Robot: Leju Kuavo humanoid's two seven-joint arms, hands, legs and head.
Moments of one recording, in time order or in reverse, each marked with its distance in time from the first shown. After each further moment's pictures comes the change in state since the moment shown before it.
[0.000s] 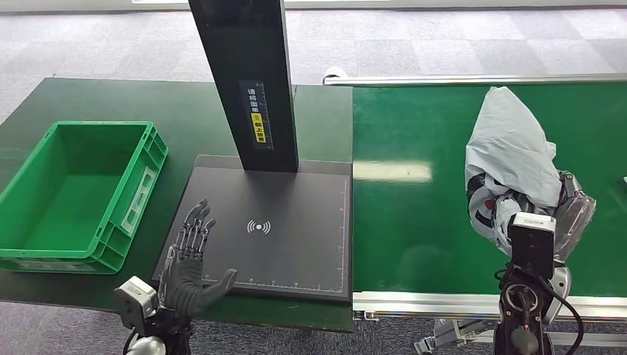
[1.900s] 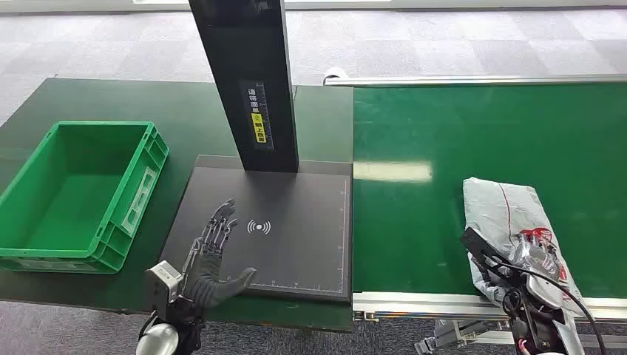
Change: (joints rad) left arm -0.075 0.008 -0.039 0.100 -0.023 -0.042 0.053; right arm -0.159 -0.234 0.024 0.710 0.776 0.486 0.830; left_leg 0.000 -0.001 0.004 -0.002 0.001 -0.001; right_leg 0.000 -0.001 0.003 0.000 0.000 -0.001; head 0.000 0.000
